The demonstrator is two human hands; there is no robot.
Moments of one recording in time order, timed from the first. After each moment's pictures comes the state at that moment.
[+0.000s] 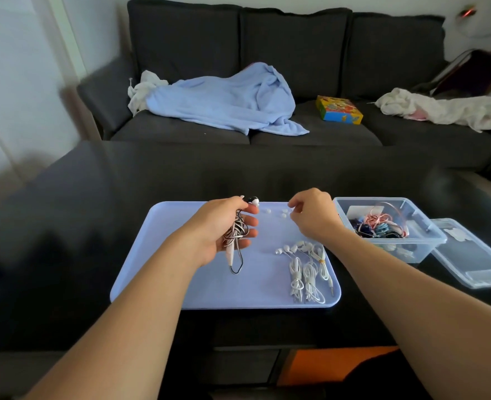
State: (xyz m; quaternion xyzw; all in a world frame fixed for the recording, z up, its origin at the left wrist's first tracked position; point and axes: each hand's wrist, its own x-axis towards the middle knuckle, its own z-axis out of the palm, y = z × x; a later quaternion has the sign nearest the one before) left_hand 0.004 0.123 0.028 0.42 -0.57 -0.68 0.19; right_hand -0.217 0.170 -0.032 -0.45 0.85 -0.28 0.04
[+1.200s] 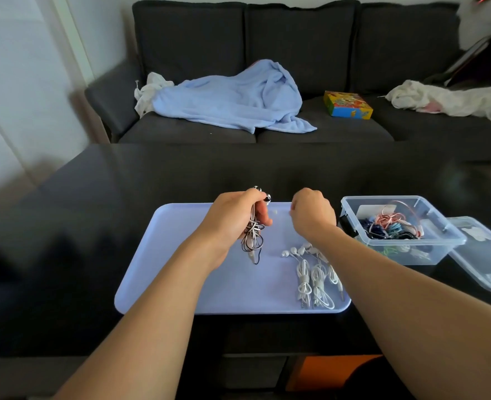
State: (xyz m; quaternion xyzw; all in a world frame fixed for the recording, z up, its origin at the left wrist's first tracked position) left_hand -0.011 0.132 0.032 0.37 -0.66 -0.60 0.27; right_hand -0.203 0.143 -0.039 -0.41 0.89 -0.19 -0.01
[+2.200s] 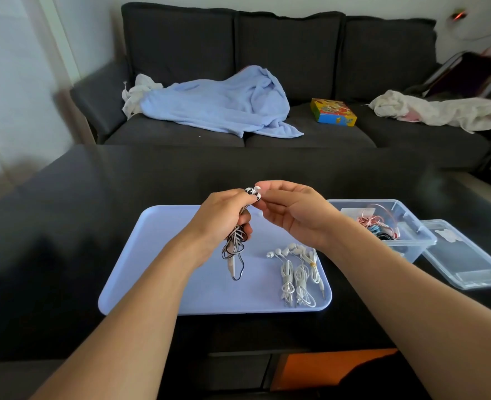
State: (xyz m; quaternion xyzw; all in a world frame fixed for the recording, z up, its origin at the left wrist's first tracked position) left_hand -0.011 0.129 0.034 0.33 -0.70 -0.59 0.24; right_hand -0.161 0.201 0.034 -0.30 0.53 -0.63 0.49
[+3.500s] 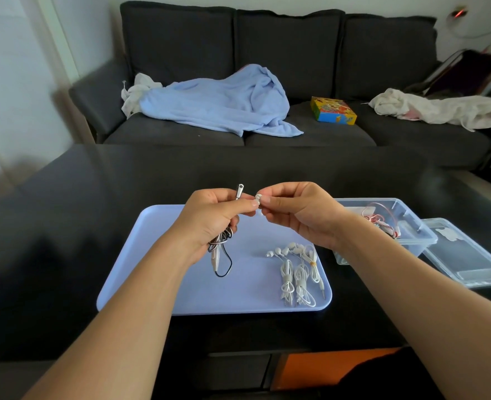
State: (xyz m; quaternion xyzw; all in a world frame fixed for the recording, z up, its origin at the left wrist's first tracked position) left_hand -0.003 0.126 0.034 0.35 -0.65 -0.61 0.29; right_hand -0.171 0.212 0.038 -0.37 0.55 -0.58 0.48
